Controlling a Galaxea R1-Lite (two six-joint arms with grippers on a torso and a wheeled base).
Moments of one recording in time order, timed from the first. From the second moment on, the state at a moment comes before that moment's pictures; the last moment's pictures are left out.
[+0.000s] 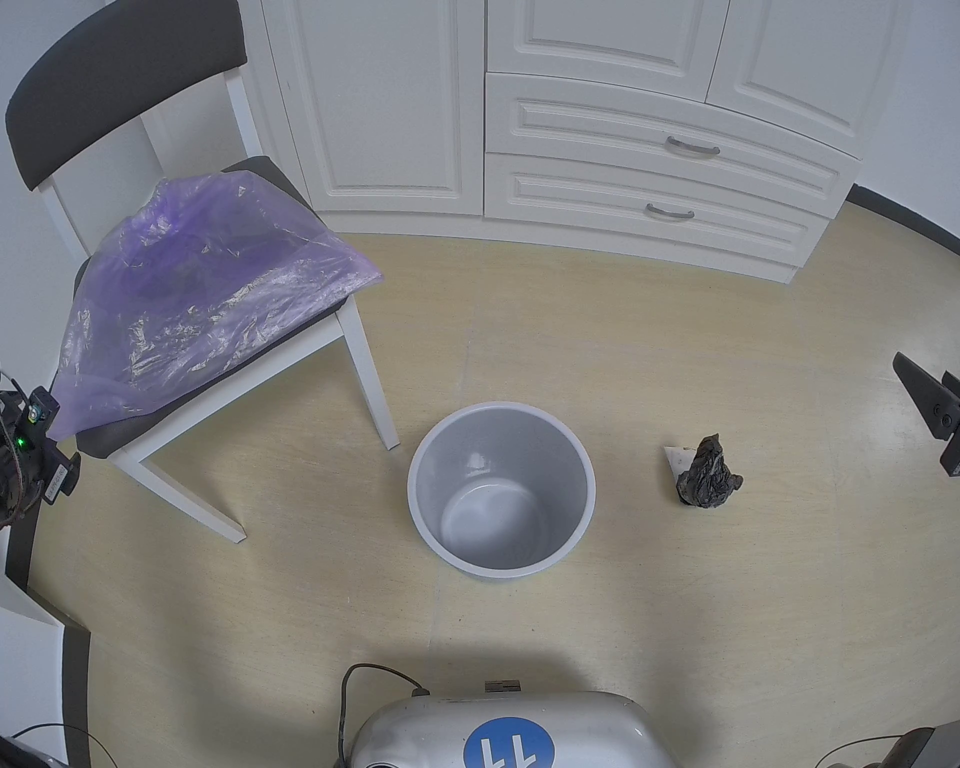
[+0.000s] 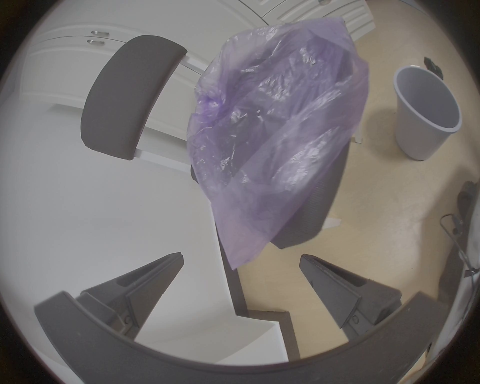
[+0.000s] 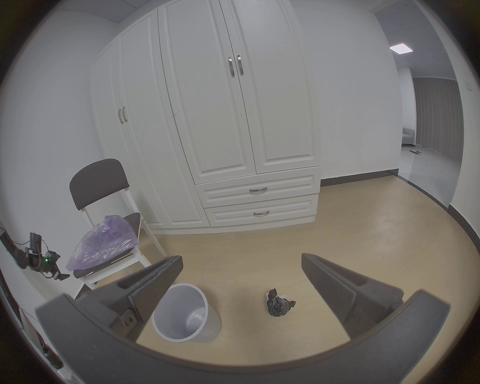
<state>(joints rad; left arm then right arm) 0.30 1.41 -0.61 -0.49 0.23 0.90 0.41 0.92 -0.49 -0.54 -0.37 0.14</state>
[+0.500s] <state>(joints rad) 0.36 1.47 -0.66 -0.60 0.23 0.92 0.41 0.90 -0.49 -0.54 -0.37 0.14</state>
